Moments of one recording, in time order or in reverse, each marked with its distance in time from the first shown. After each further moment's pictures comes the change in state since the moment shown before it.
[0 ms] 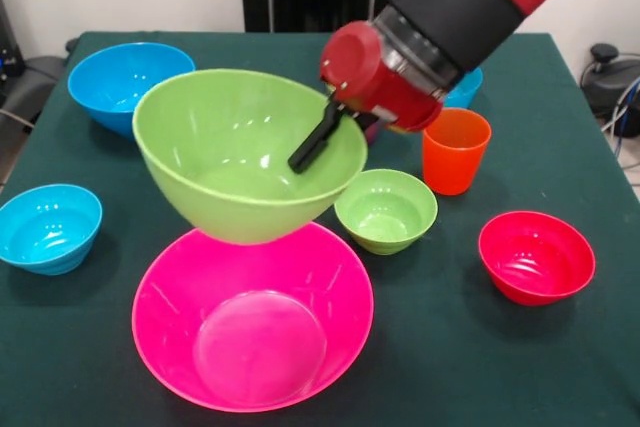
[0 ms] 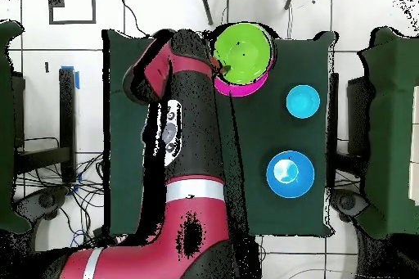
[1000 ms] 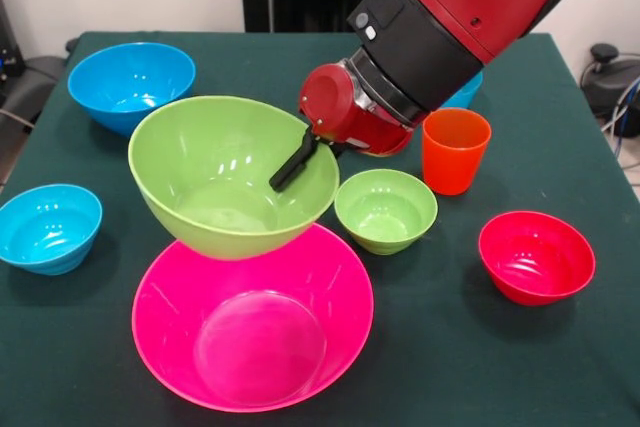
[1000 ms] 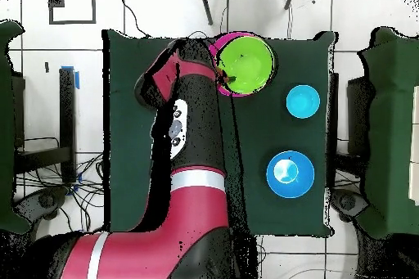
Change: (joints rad) arm 0.002 0.065 -0.027 0.000 0.000 -0.005 0.000
